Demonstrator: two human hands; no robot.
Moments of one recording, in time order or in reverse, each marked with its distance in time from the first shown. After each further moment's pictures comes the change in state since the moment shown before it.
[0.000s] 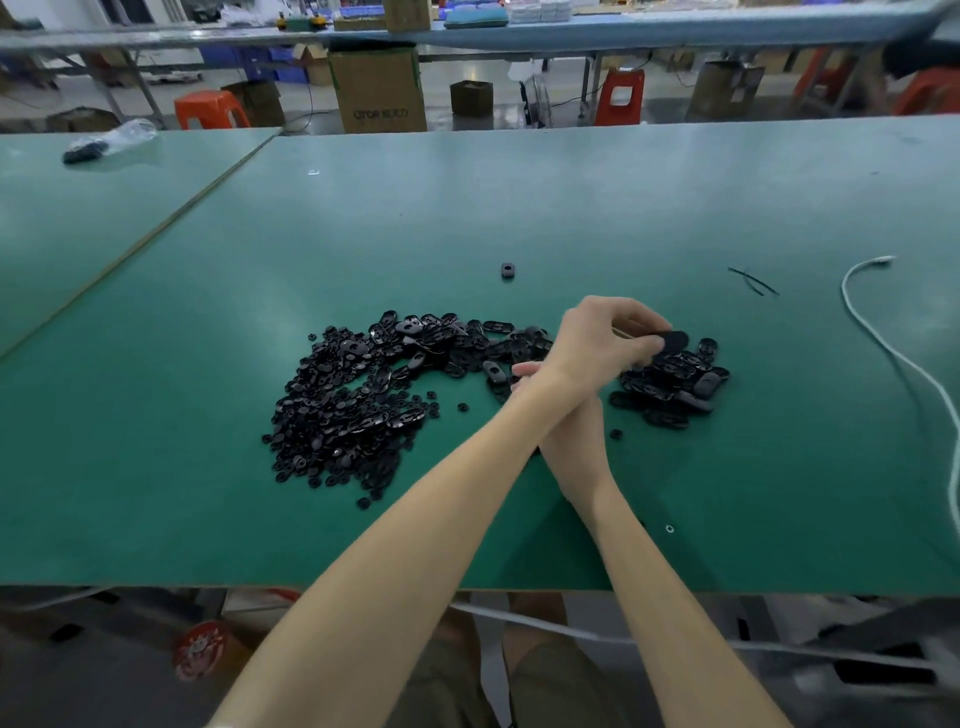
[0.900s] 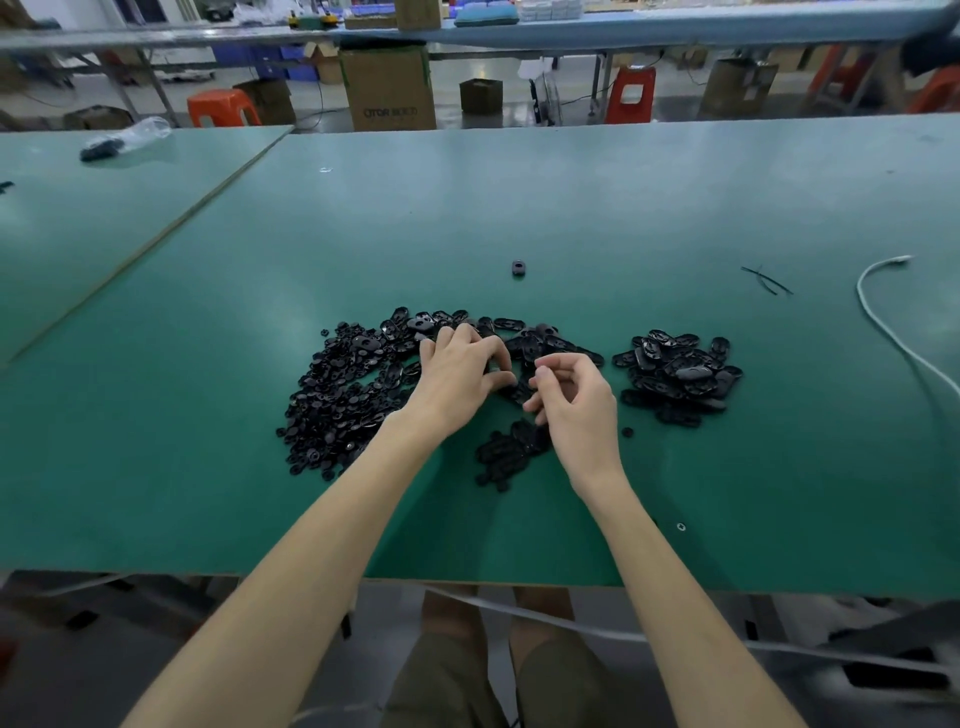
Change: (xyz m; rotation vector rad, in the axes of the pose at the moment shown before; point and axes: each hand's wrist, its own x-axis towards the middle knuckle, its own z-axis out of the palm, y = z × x) left_hand -0.051 -0.079 -0.095 0.804 0.097 -0.122; right_hand 0.002 -0.005 0.005 0.031 0.061 -0.108
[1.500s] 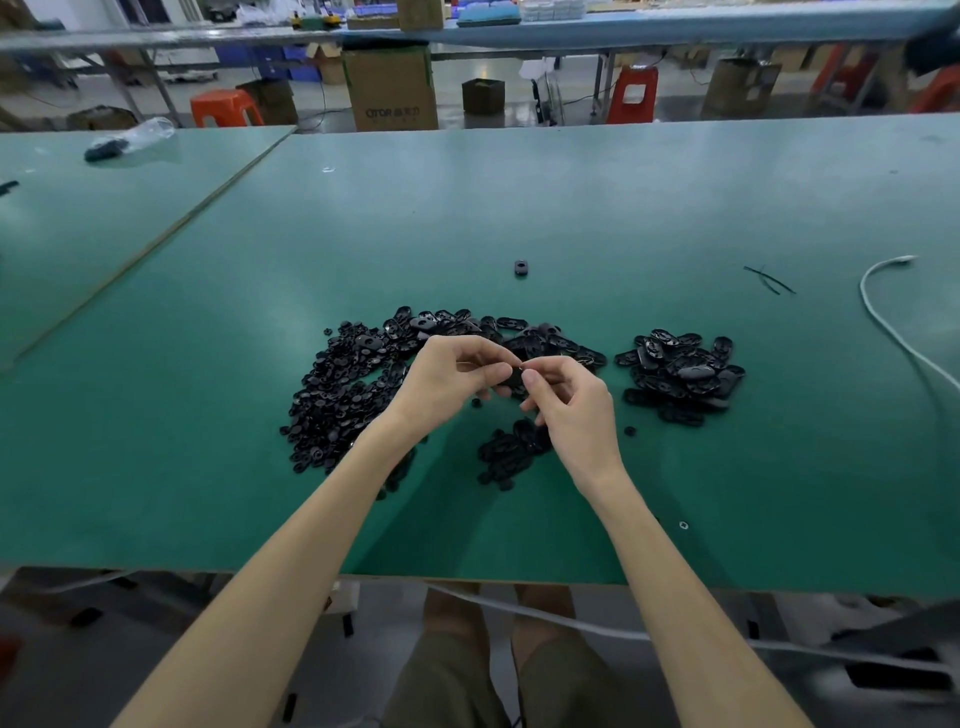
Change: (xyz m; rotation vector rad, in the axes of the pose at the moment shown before) left_hand -0.025 -0.003 -0.024 -0.762 -0.023 0.018; right_hand 0.000 0.004 -0.001 0.004 -0.108 -0.044
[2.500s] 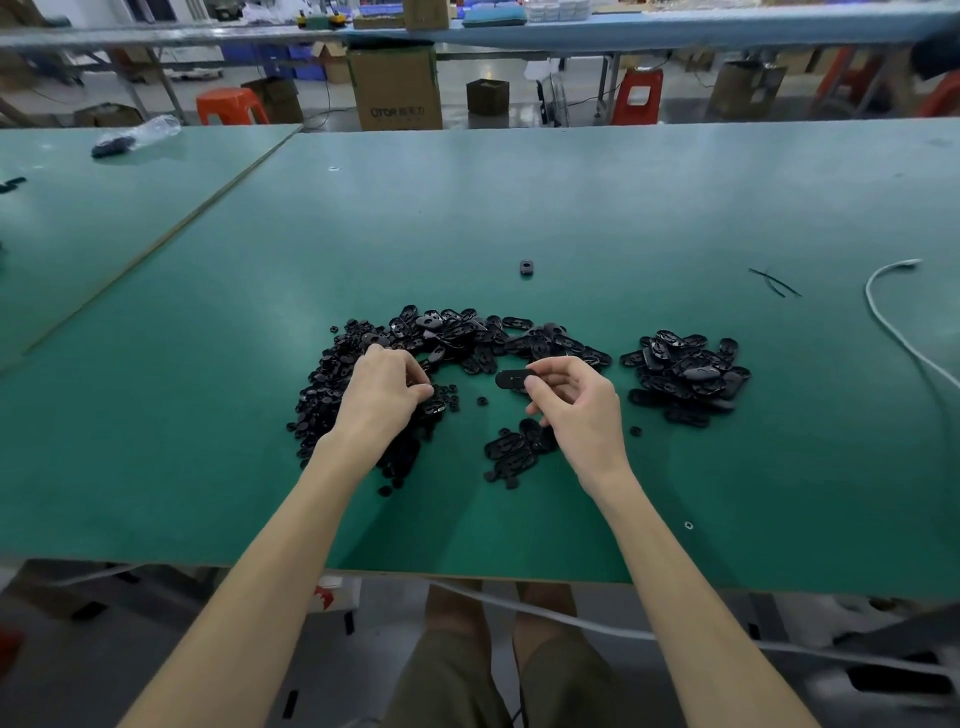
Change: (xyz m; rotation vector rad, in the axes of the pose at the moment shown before) left_hand -0.019 -0.022 -0.043 0.634 0.204 -0.297; right_hand 0.001 0.001 -0.001 0.020 -0.016 0.040
